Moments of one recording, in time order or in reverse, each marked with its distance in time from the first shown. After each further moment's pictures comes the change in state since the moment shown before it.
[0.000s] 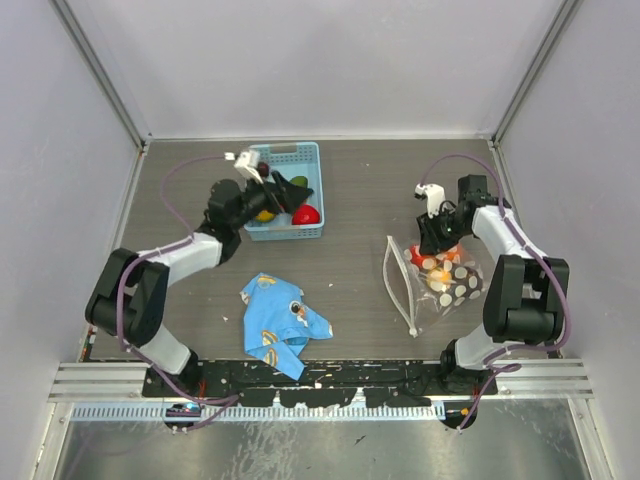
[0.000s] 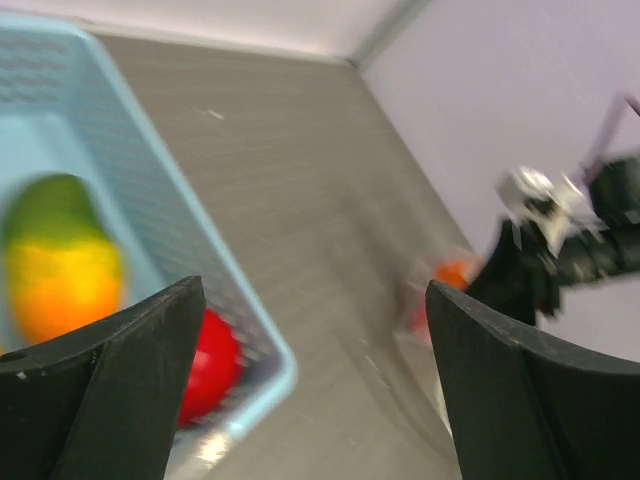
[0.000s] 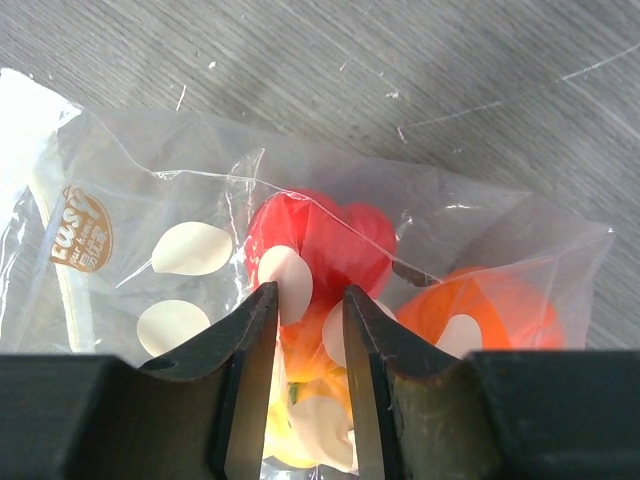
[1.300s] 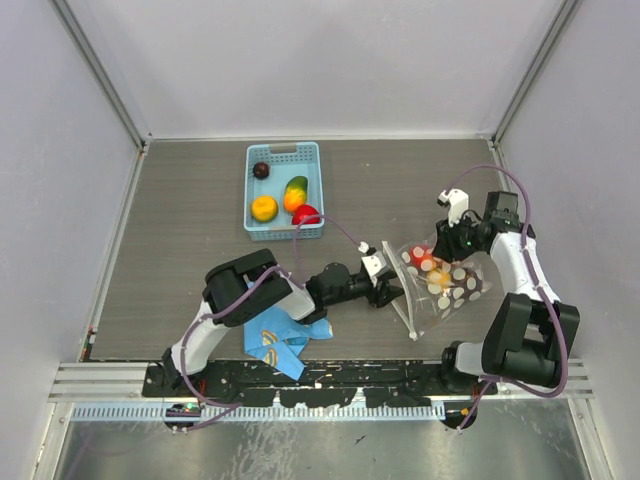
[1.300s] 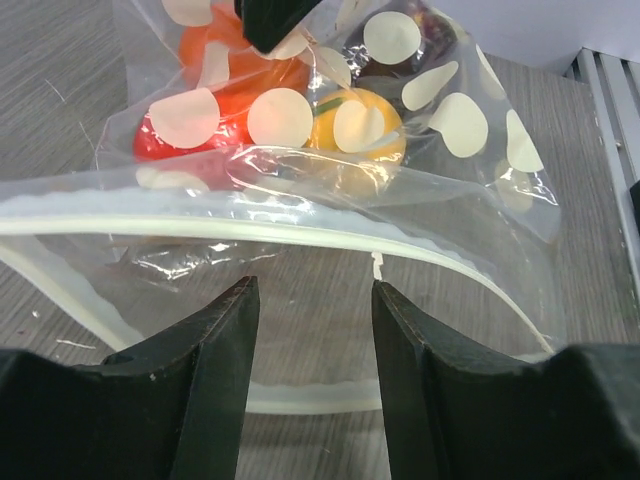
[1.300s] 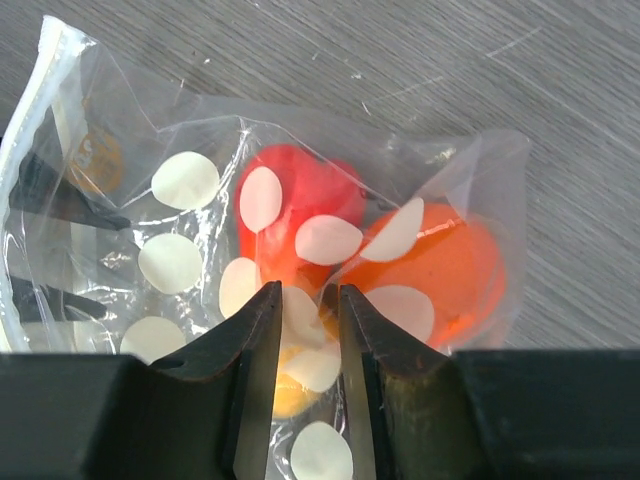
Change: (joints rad) left arm -0.735 0.582 0.072 0.519 -0.165 0.495; right arm -0.169 -0.245 -0.169 0.062 -0.132 -0.069
